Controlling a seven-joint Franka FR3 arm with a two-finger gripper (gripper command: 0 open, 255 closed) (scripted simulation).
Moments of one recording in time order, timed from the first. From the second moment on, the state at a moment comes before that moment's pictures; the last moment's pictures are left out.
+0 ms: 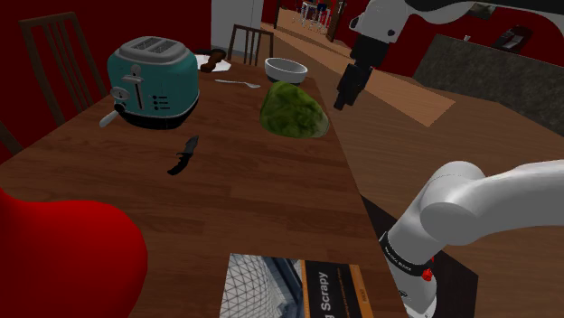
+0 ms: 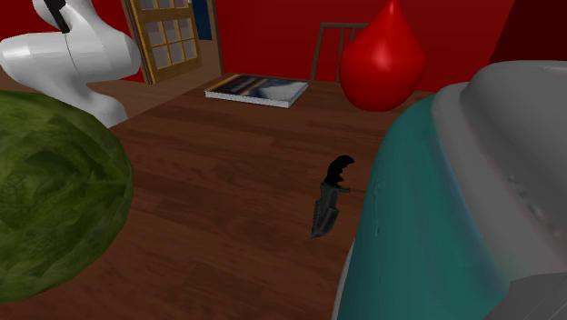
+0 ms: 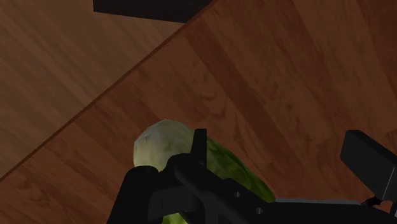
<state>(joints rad) 0.02 -0.77 -0.05 -2.41 0.09 1.65 -0.16</state>
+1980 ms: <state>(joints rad) 0.09 0.21 0.49 -1.75 -0.04 1.84 0.99</state>
